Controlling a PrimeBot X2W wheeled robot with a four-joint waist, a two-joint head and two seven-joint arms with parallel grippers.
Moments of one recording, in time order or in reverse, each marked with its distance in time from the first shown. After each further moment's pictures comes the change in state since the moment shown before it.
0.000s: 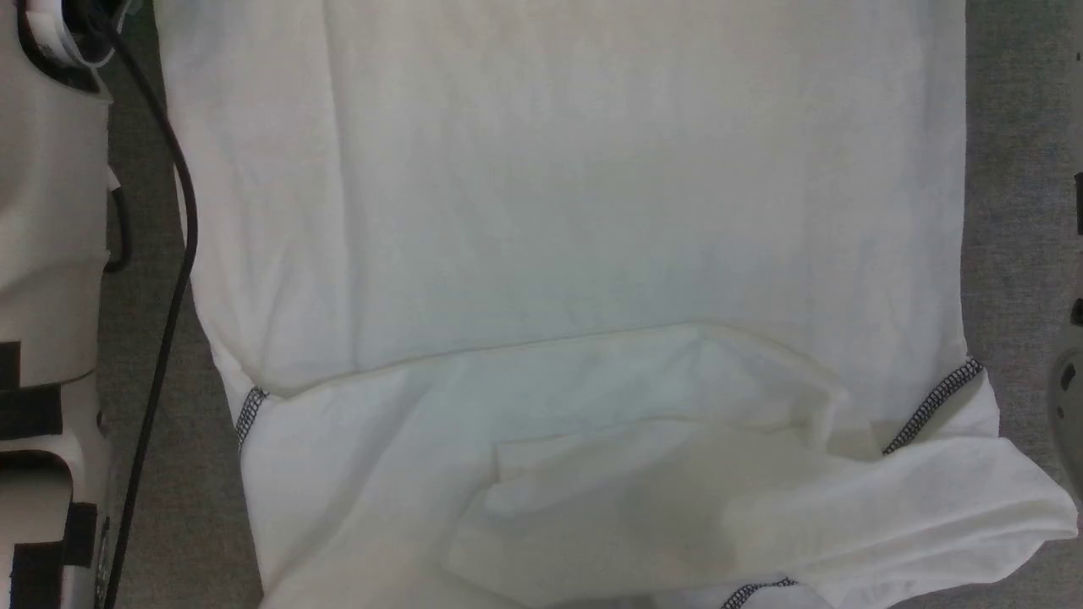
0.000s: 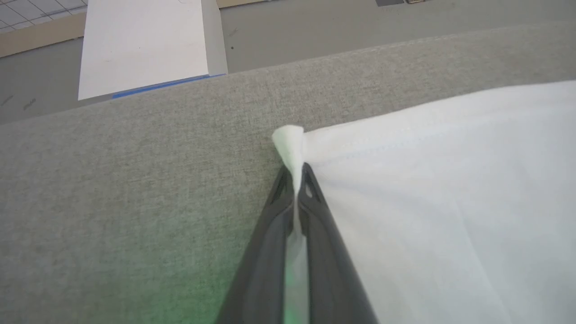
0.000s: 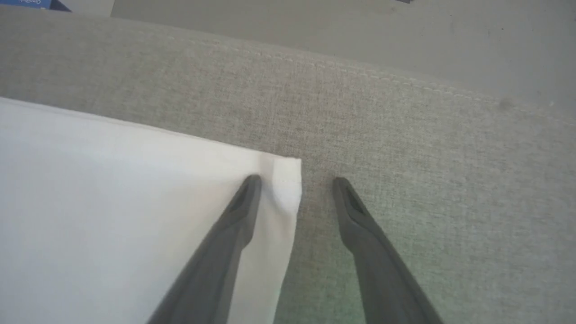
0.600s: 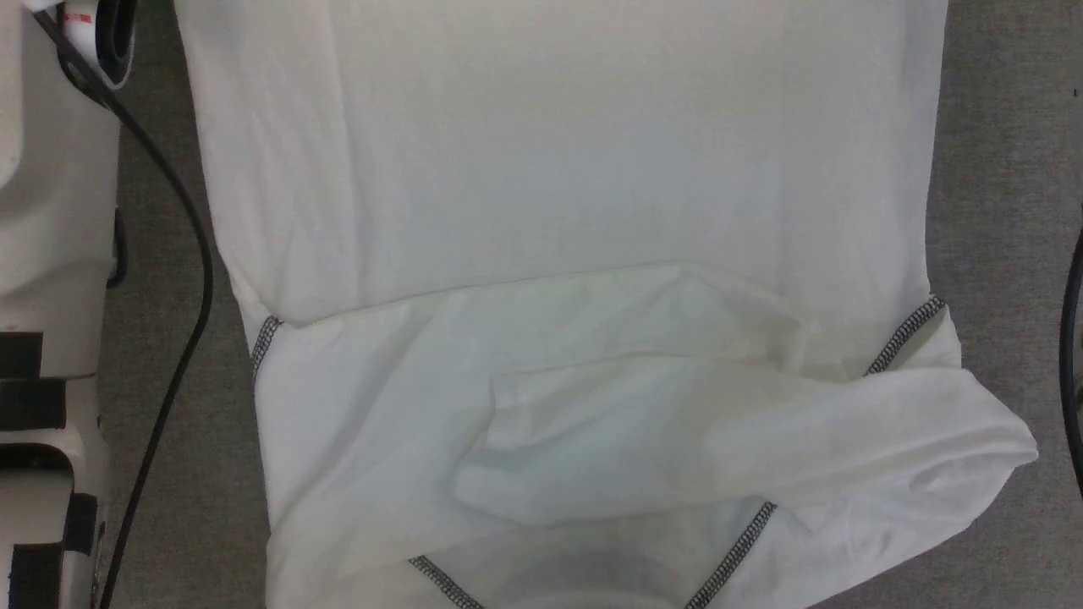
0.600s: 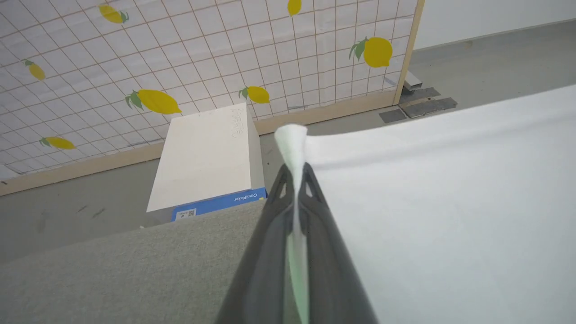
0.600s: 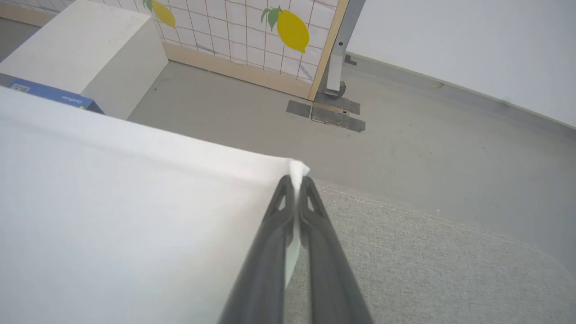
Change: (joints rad) left arm -0.007 0.008 -0.034 0.131 0.097 -0.006 -0.513; right arm 0.052 -0.045 0.063 -0.041 -0.019 0.000 -0.391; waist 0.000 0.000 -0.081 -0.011
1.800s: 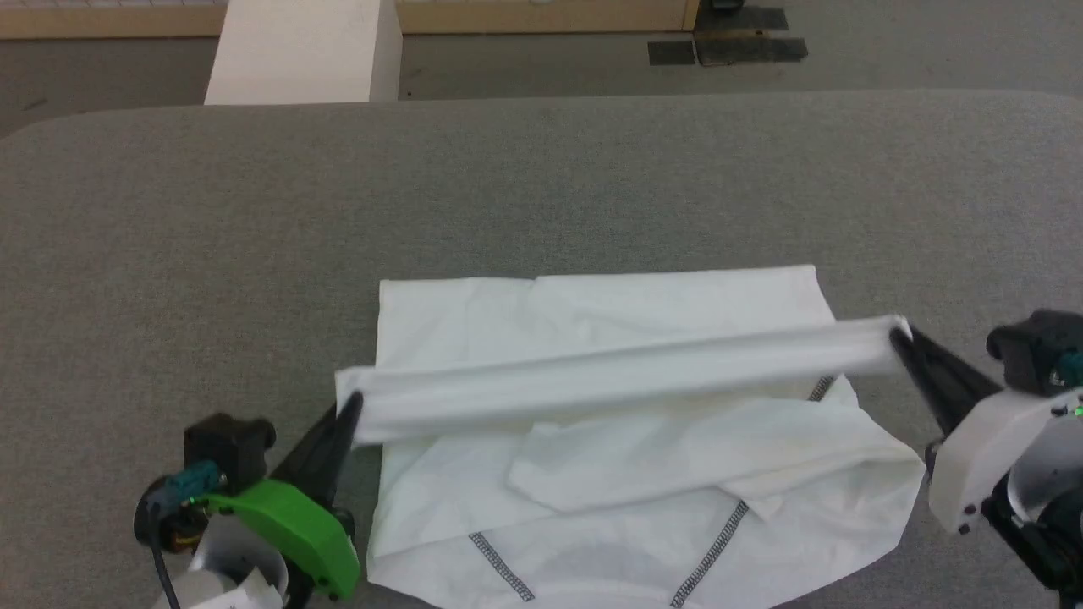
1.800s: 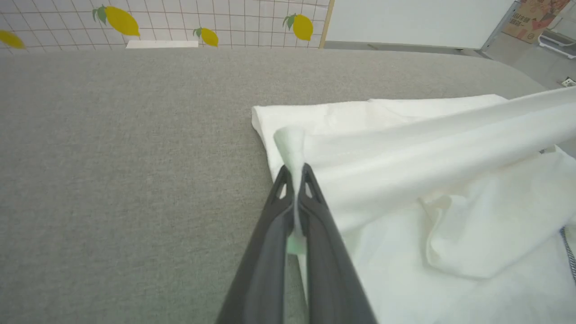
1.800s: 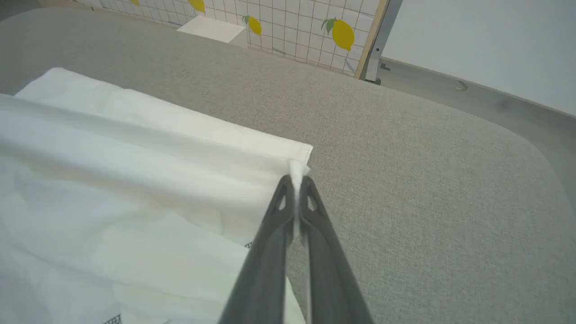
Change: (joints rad) left arm 1.120 0.038 -0.043 -0.471 -0.268 -0.035 -0.185; right arm 1.205 -0.291 0.059 -0.726 0.310 0.000 -0.139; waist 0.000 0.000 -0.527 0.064
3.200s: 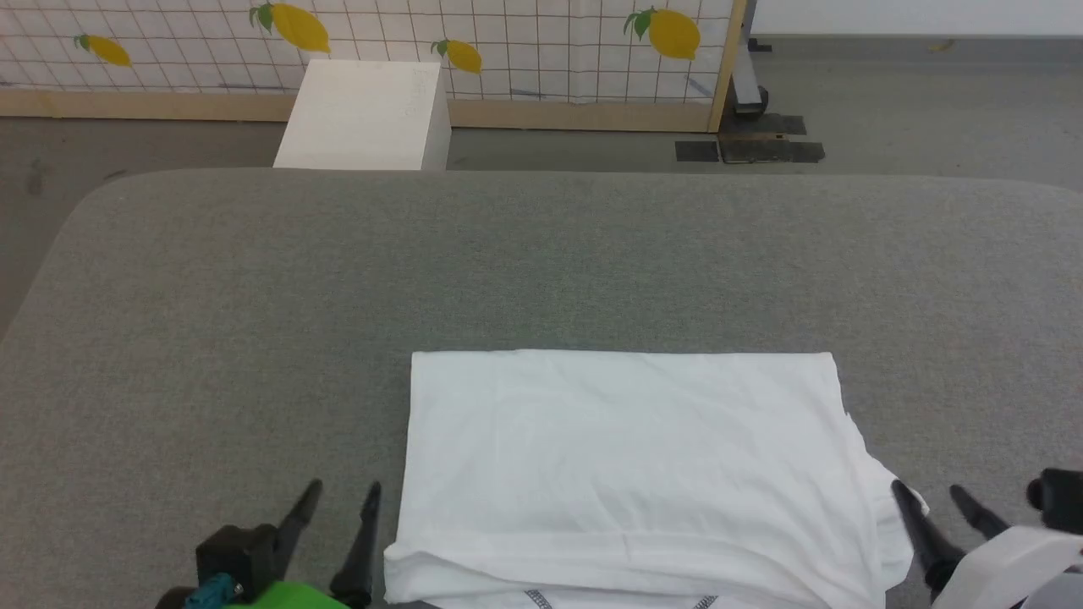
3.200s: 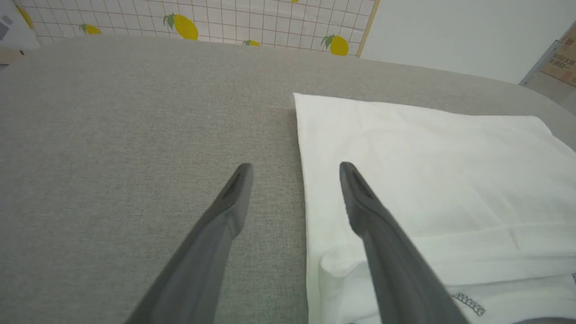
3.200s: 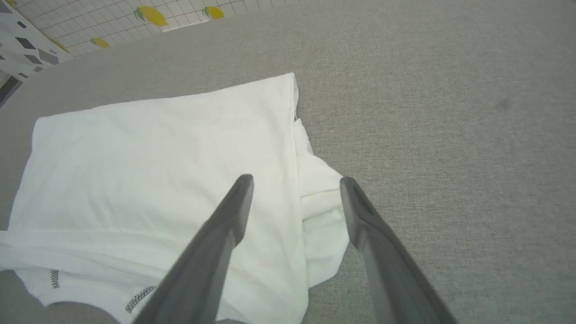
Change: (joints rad) left arm 0.190 -0.046 -0.038 0.045 0.006 0.084 -0.174; right arm 0.340 0.335 -0.283 -0.065 -0.010 -0.001 0.105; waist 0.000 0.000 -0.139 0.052
